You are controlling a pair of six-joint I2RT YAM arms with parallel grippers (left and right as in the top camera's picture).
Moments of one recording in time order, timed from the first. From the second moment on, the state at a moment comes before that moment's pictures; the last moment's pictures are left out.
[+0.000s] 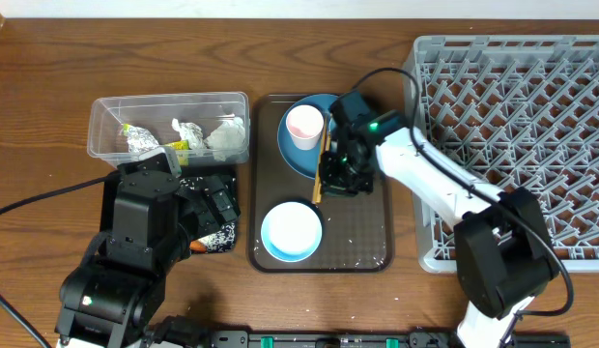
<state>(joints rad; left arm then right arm) -0.28 0.81 1.06 -1.02 -0.05 -0.64 0.55 1.91 1.38 -0.88 -0.41 0.64</state>
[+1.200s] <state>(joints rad) -0.28 0.81 1.06 -1.02 -0.05 -0.64 0.56 1.91 1.38 -0.85 -0.37 0.74</state>
